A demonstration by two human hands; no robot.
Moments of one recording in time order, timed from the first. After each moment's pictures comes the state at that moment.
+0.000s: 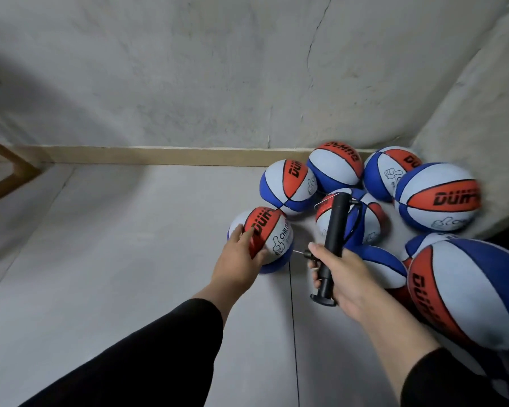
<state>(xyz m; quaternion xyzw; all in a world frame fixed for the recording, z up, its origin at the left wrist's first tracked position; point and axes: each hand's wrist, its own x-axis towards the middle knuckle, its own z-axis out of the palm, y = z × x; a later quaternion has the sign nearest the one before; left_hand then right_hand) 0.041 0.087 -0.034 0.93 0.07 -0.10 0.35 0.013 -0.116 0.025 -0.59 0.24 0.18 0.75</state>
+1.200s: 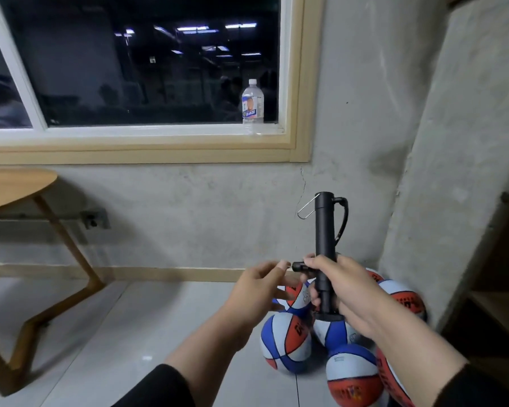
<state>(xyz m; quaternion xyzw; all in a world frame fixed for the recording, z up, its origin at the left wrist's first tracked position) -0.100 0.074 0.319 0.73 -0.02 -0.05 0.68 -0.091 -0.096 0.340 -0.64 0.00 0.09 0.76</state>
